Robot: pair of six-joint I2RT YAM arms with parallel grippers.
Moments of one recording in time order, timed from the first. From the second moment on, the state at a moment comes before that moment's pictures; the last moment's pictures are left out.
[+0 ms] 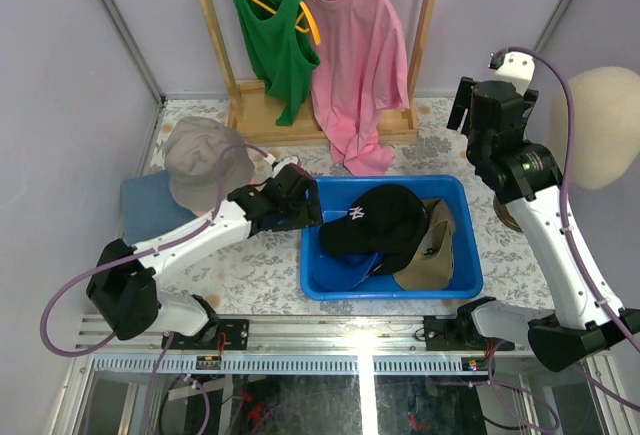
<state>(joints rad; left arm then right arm) -0.76 1.38 0.99 -0.58 -0.15 -0.82 0.37 1.19 1.51 -0.69 0.69 0.20</state>
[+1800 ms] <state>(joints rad) -0.79 2.18 2.24 -0.05 0.17 -0.76 -0.58 1.46 2.14 -0.89 0.53 0.53</state>
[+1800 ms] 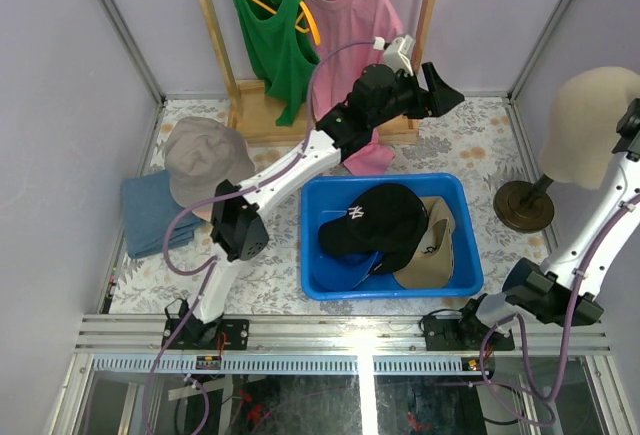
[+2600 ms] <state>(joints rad) -0.82 2.49 2.44 0.09 0.03 -0.93 -0.85 1.41 1.66 -0.56 -0.13 0.87</state>
